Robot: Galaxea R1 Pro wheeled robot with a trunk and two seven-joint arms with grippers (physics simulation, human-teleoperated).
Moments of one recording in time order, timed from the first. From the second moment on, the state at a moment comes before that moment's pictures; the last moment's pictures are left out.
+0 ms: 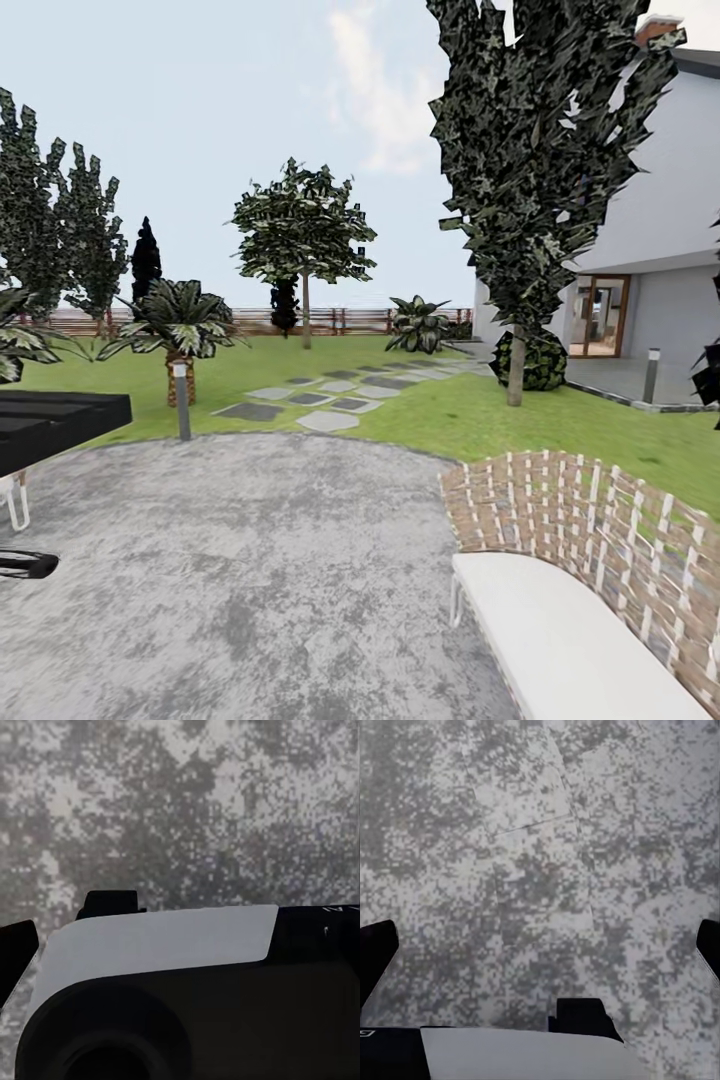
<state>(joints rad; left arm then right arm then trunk) 0.01 0.00 0.01 -0.11 0.04 -0.01 -0.11 -0.07 0.02 -0.01 0.00 0.00 -0.28 0.00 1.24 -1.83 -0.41</state>
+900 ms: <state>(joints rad) 0.01 0.00 0.01 -0.11 0.04 -0.01 -0.11 -0.07 0.02 -0.01 0.00 0.00 -0.28 0.00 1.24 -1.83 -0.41</state>
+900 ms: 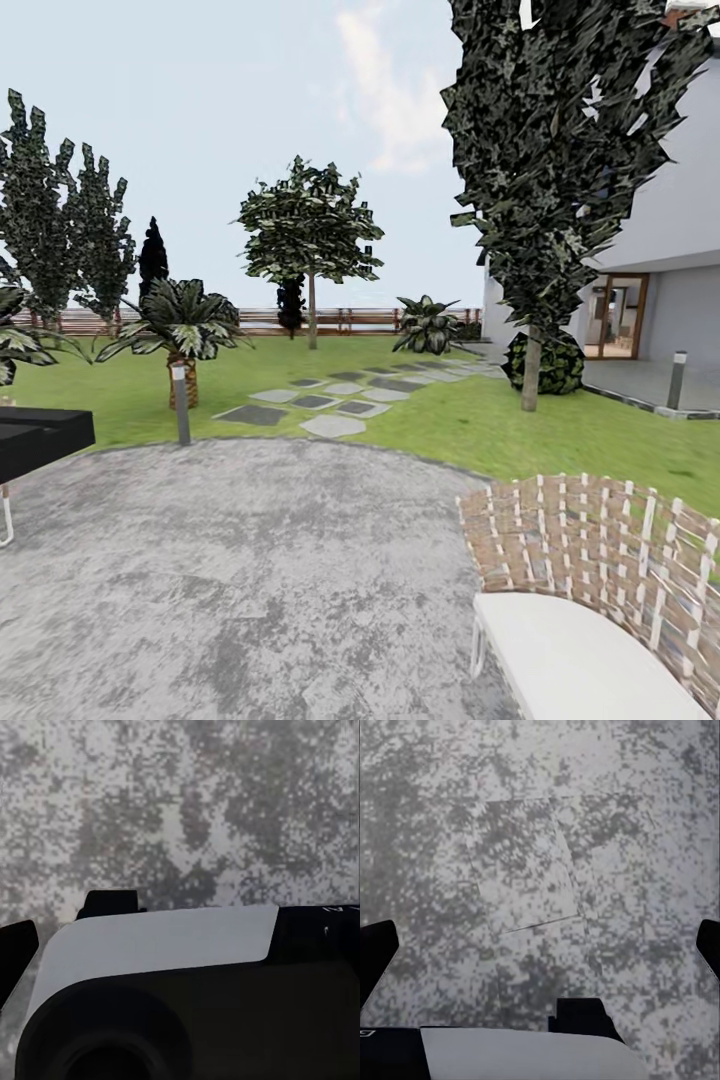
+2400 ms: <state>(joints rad) 0.01 0.00 0.01 -0.11 0.04 -0.01 -0.11 -0.07 0.02 -0.01 0.00 0.00 -0.28 0.00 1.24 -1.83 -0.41</state>
